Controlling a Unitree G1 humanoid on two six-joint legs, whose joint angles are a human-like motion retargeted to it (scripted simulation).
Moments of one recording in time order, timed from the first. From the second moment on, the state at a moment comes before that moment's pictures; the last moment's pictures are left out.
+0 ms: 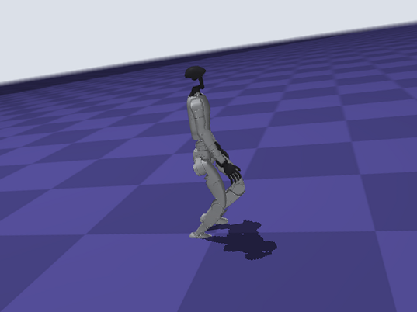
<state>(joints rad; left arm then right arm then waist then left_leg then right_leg) 0.01 0.24 -0.47 1.15 0.21 -0.11 0.18 -0.13 -0.30 0.34 1.21 -0.11 -0.08 -0.31 0.16 0.06 -0.04 -0.72 0.19 0.13 1.55 -0.70 0.20 -0.33 0.12 -0.17 0.96 -0.76 -0.05</state>
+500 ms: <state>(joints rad) -0.18 0.28 -0.44 1.11 0.16 -0.09 0.21 0.01 -0.25 0.32 1.32 -0.16 -0.04 -0.23 -0.01 -0.15 -0.07 -0.29 -0.29 0.17 0.84 -0.76 0.24 -0.70 -0.41 -0.12 1.50 -0.70 0.01</state>
